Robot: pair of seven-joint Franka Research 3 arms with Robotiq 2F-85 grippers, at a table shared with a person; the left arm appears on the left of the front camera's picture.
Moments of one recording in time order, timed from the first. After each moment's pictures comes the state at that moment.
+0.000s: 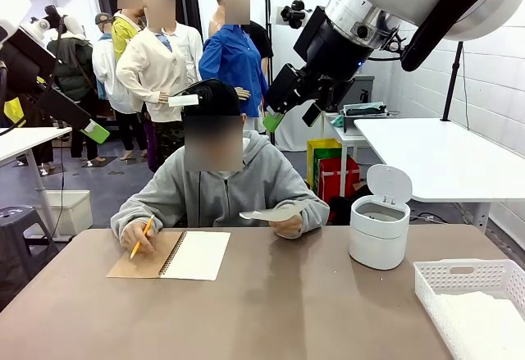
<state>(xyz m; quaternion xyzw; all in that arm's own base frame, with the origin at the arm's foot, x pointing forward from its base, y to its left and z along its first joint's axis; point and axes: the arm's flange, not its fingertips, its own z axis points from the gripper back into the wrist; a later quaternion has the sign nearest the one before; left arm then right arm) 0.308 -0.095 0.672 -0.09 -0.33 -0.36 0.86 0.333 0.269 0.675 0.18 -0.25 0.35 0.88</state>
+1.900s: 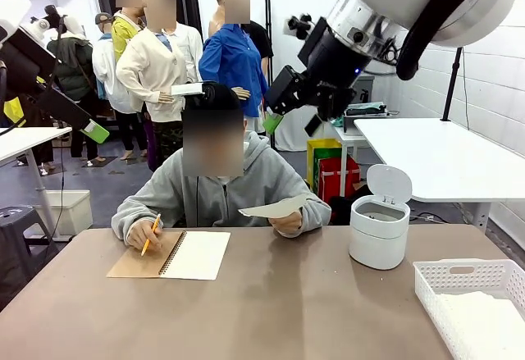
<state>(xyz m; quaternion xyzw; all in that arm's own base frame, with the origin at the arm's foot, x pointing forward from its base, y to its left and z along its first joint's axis) 0.308 -0.096 0.671 -0.09 -0.33 -0.36 0.86 0.366 0.261 0.655 0.23 -0.19 0.25 0.92</state>
